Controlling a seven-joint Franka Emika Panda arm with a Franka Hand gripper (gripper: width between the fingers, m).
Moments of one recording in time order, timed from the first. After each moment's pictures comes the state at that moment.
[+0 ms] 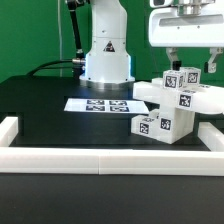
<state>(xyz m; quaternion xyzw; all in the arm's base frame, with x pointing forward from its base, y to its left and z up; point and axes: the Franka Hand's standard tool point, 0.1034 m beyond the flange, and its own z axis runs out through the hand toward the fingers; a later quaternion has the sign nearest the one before) 0.471 0.133 0.121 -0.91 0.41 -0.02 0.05</state>
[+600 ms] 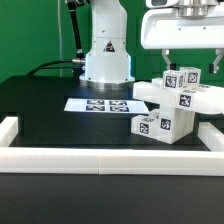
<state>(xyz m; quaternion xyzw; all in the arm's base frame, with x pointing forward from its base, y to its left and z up) 0.472 0.131 0.119 -0.98 0.17 -0.04 0.04</state>
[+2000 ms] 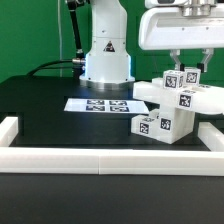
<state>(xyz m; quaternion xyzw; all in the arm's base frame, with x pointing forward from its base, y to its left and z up) 0.472 0.129 0.118 -1.00 0.03 -0.04 0.03</state>
